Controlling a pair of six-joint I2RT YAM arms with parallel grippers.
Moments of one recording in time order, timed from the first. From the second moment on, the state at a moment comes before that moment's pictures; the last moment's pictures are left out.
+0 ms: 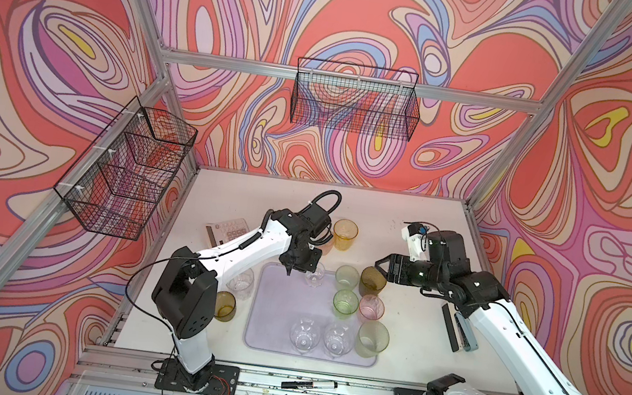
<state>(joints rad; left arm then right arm) -0.66 1.72 1.44 -1.04 0.04 -0.42 0.38 1.10 1.07 -0.76 -0.29 0.40</state>
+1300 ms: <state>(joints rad) -0.77 1.66 1.26 -1.03 0.05 -0.51 0.38 1.10 1.07 -0.76 -0.29 0.40</state>
